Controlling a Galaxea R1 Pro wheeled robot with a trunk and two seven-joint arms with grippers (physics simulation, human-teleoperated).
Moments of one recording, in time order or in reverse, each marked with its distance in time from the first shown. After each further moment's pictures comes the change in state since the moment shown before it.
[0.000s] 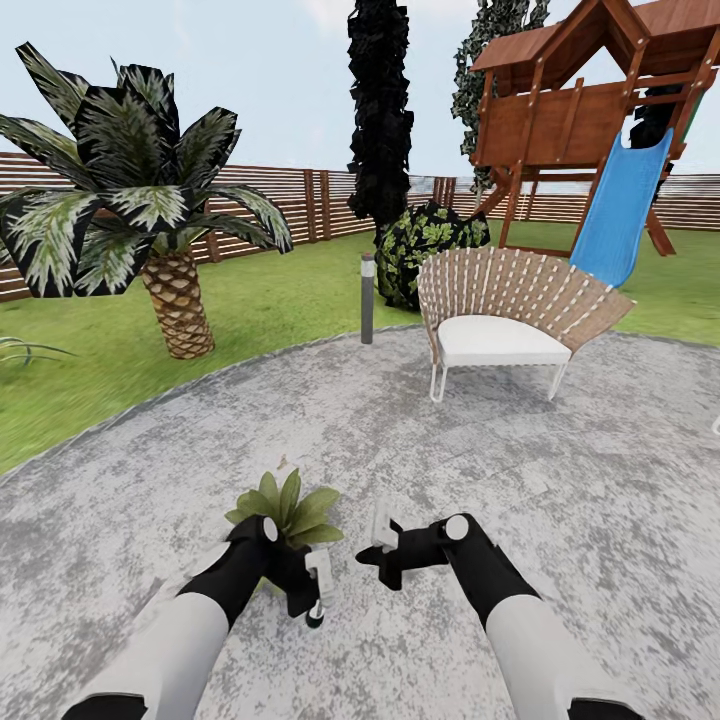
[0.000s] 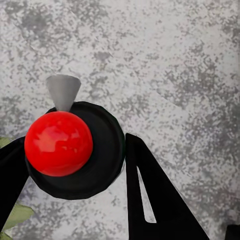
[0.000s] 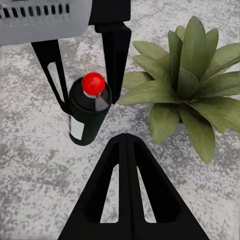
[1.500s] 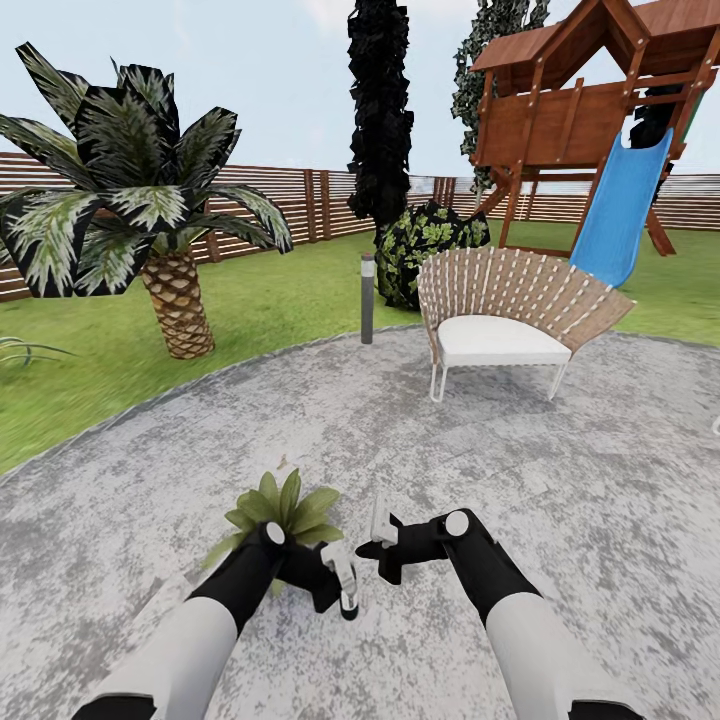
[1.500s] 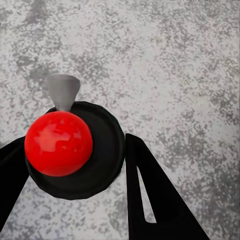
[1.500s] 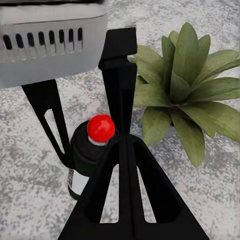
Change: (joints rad) left arm 0.003 -0.027 0.005 0.050 0.237 -0.016 0.097; right arm 0.000 0.000 0.013 -0.032 -0.003 -0.001 0.000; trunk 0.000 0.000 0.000
